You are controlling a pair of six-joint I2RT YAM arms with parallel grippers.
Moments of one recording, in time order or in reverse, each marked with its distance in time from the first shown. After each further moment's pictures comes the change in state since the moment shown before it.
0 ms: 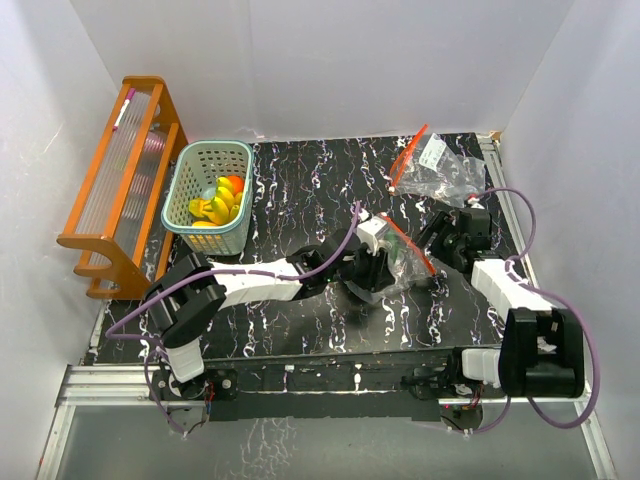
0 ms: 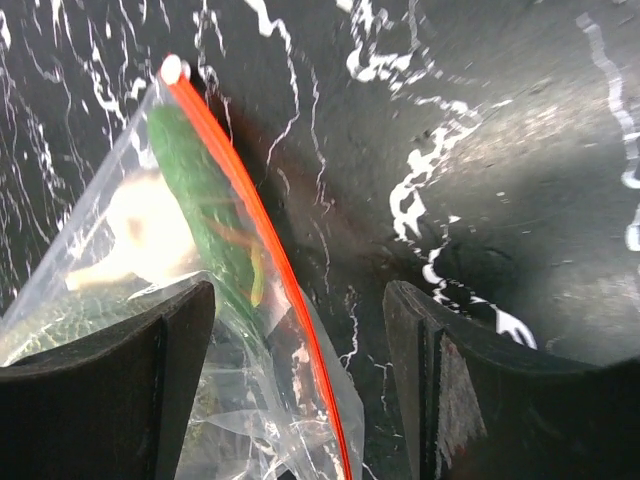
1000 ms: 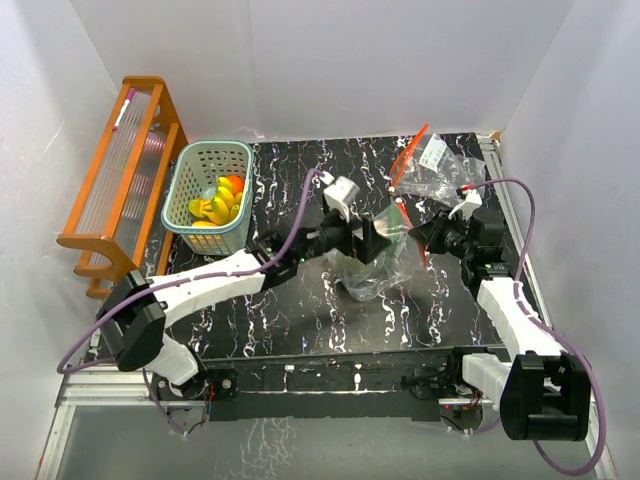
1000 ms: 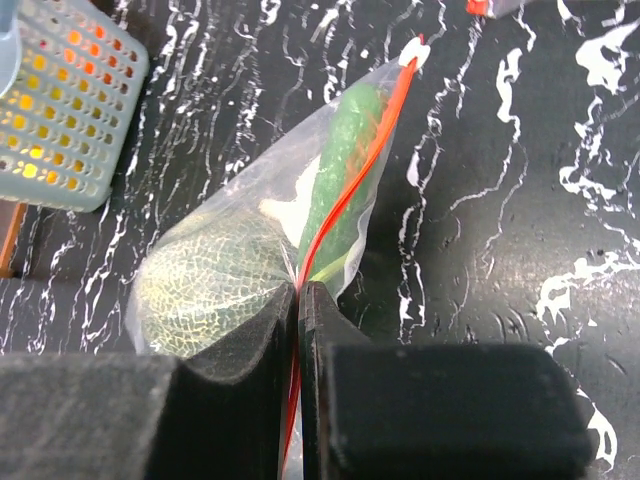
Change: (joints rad) left arm 0.074 -0.251 -0.007 -0.008 -0.084 0.068; right arm 0.001 -0.163 -0.043 0.149 -0.352 -0.164
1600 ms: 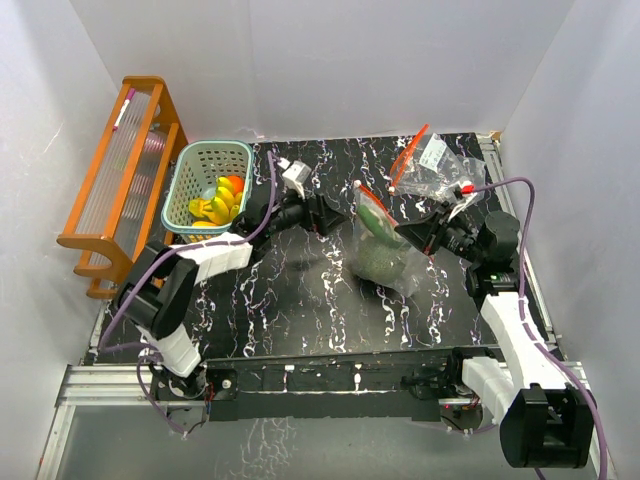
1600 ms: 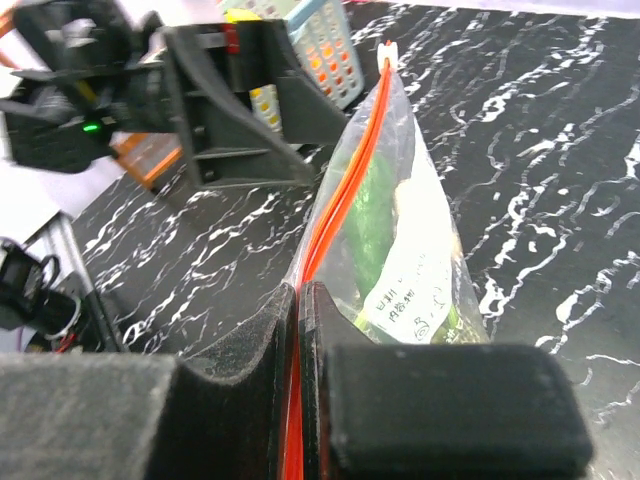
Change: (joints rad) left arm 0.378 0.145 -0.106 0.312 0.346 -0.031; right arm 0.013 -0.168 -0.003 0.195 -0.379 -0.037
